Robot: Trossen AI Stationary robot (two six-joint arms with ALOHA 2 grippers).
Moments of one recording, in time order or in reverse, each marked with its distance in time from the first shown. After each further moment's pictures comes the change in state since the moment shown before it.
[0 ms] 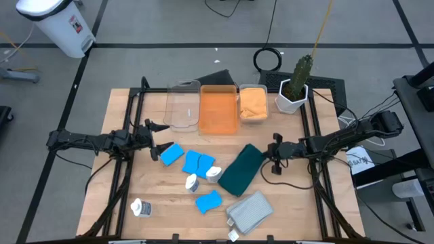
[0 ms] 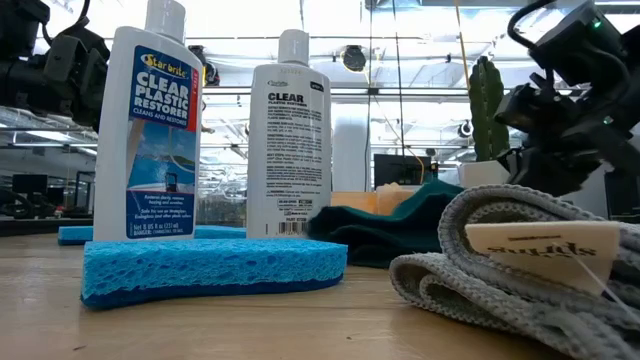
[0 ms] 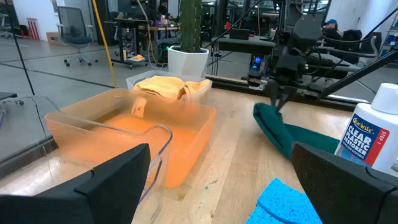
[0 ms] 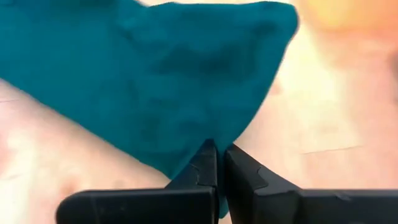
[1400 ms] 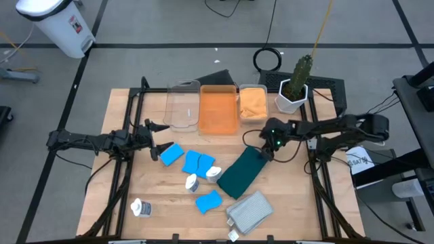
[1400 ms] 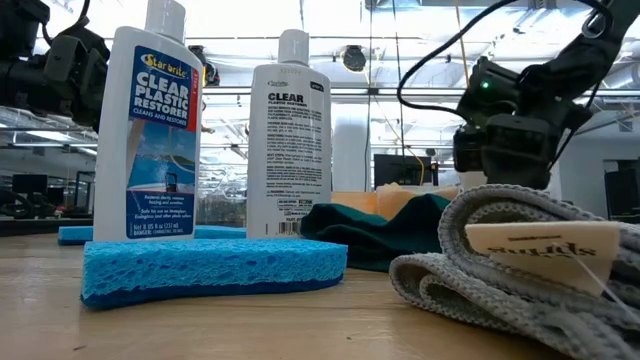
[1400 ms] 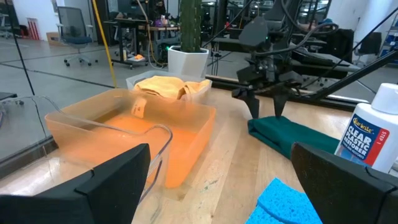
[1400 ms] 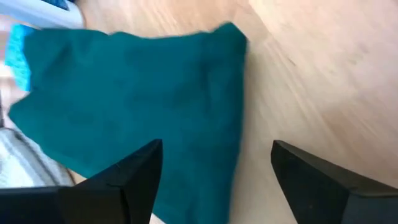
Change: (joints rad) left arm 0.000 0.000 0.000 0.000 0.000 0.000; right arm -0.450 0.307 0.154 -0.121 -0.642 0.241
